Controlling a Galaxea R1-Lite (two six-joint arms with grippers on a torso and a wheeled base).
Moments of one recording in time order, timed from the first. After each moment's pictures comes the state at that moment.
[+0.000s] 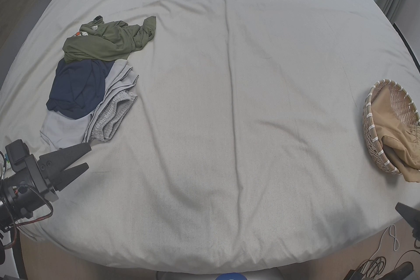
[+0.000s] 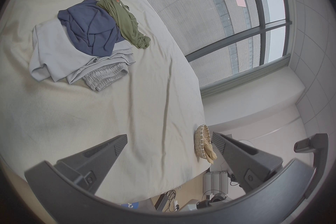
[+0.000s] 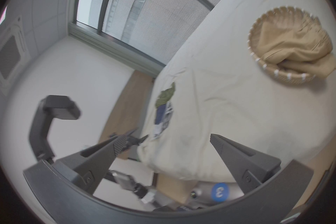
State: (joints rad) left arm -0.10 1.12 -0.26 -0.78 -0.58 -0.80; right arm -0.13 0.41 -0.21 -0.33 0.88 0.83
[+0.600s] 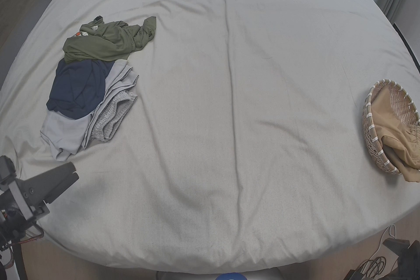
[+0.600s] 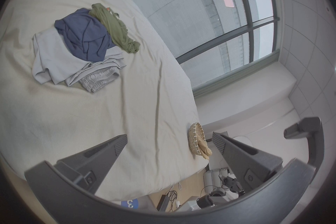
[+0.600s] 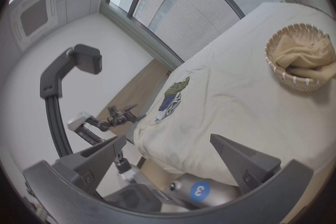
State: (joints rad) left arm -0.13 0.95 -0.18 -0.79 -0.58 -0.78; right arm -0.03 0.08 -0.02 -0.21 0.87 0.55
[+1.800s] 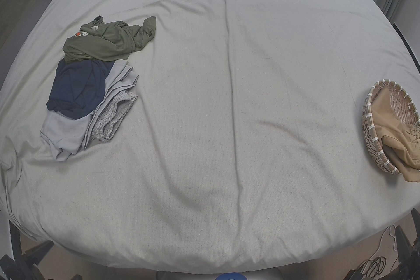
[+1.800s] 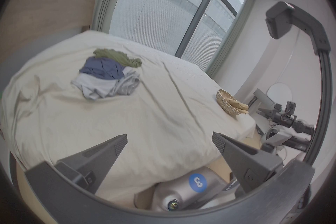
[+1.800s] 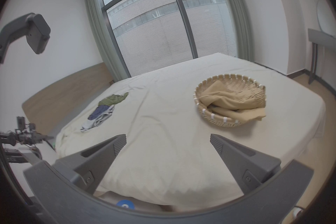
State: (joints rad) left arm -0.02 0.09 -0.02 -0.02 -0.48 -0.18; right arm -0.01 0.01 -0.02 -0.08 0.19 0.23
